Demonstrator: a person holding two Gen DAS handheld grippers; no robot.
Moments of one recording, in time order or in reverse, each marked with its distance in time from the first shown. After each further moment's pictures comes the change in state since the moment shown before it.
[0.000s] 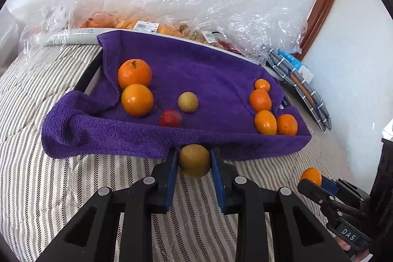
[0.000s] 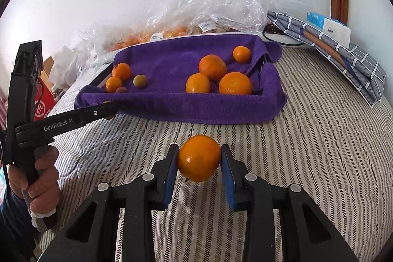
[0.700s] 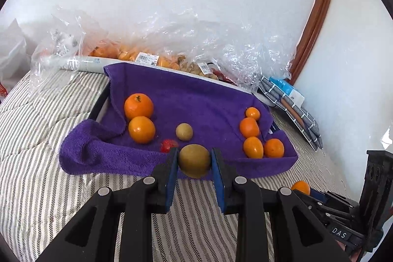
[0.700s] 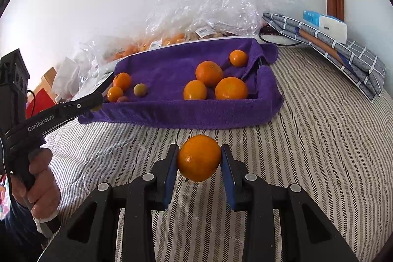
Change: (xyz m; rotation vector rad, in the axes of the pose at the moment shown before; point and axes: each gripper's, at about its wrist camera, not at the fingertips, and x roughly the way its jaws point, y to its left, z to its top) left arm -0.033 -0.002 0.003 -0.006 -0.168 -0.001; right arm -0.006 -0.010 0.001 0.055 -0.028 0.024
